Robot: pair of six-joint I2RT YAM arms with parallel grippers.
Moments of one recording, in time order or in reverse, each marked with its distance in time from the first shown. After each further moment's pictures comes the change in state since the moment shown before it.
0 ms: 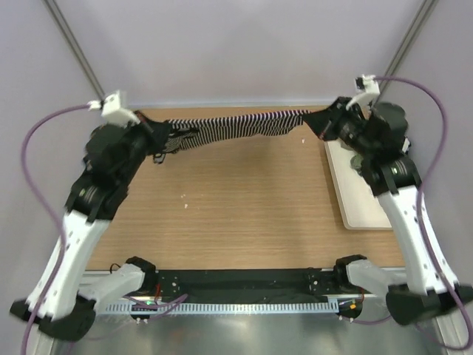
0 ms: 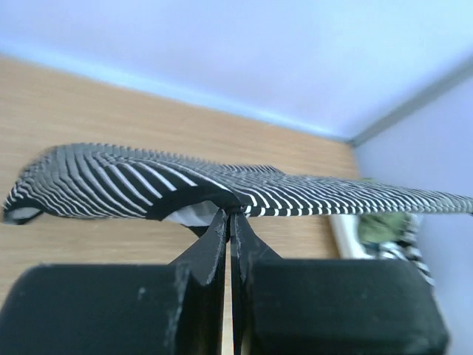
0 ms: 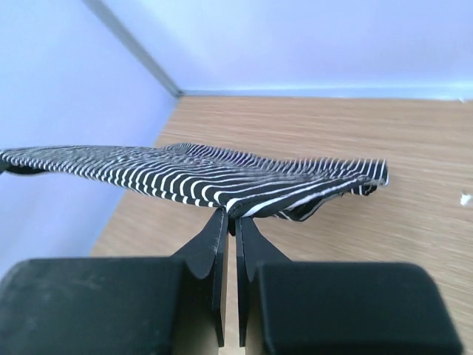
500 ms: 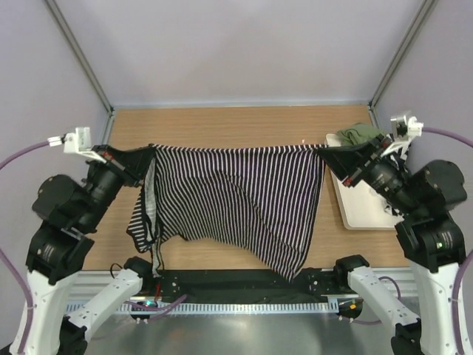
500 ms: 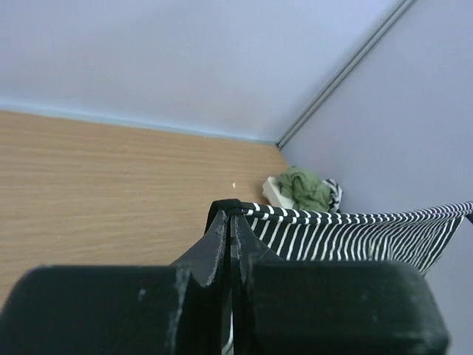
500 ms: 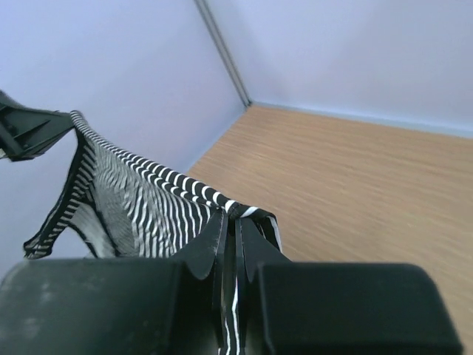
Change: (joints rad) left arm -0.053 -0.388 -0.054 -0.076 0.131 0.021; right arm 0.014 -0.442 -0.034 -0.148 -0.181 0.003
